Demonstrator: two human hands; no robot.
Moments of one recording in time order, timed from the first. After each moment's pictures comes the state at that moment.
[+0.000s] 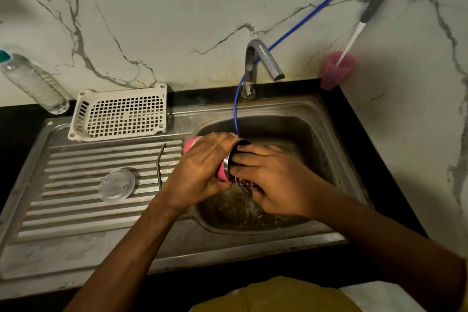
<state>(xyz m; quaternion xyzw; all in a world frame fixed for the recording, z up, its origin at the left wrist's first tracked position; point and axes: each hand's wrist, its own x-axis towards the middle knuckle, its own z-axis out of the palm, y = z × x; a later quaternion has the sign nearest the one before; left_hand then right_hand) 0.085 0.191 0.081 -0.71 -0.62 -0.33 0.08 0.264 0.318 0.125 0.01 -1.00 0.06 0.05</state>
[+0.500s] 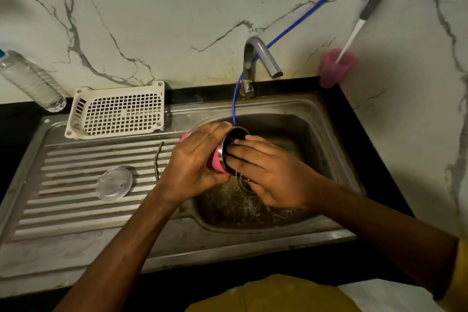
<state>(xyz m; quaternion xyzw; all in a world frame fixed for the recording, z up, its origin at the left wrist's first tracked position) 0.085 0.195 0.096 -0.68 -0.62 -0.38 0.07 0.267 0.333 0.110 0.09 -0.98 0.05 0.14</state>
